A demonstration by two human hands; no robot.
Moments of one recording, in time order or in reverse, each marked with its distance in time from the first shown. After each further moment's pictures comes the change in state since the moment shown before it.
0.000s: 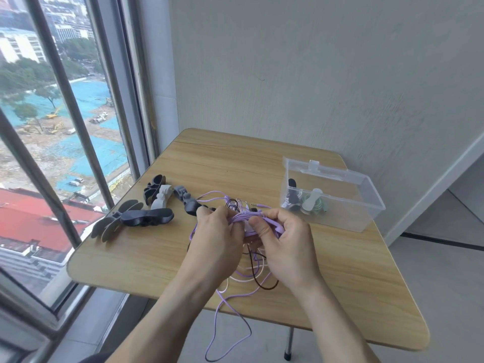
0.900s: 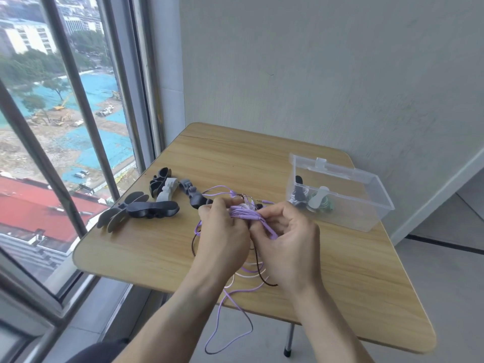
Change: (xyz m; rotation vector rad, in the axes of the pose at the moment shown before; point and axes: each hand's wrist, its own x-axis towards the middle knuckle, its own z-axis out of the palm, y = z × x) left_hand -0.008 0.017 -0.004 -0.305 0.026 -0.182; right_hand -0.008 0.001 0.014 -0.167 0.132 -0.154
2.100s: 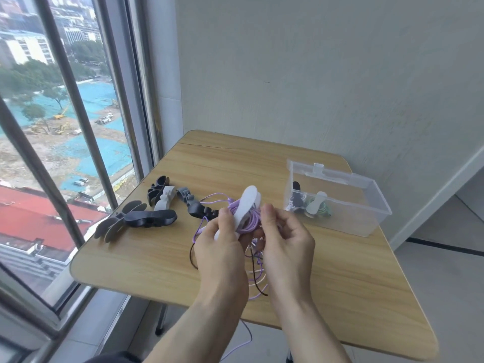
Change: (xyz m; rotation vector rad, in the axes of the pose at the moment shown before) left_hand -0.020 0.011 0.021 -0.813 0.198 -0.266; right_hand 0.000 -0.002 0.017 0.357 0.220 0.252
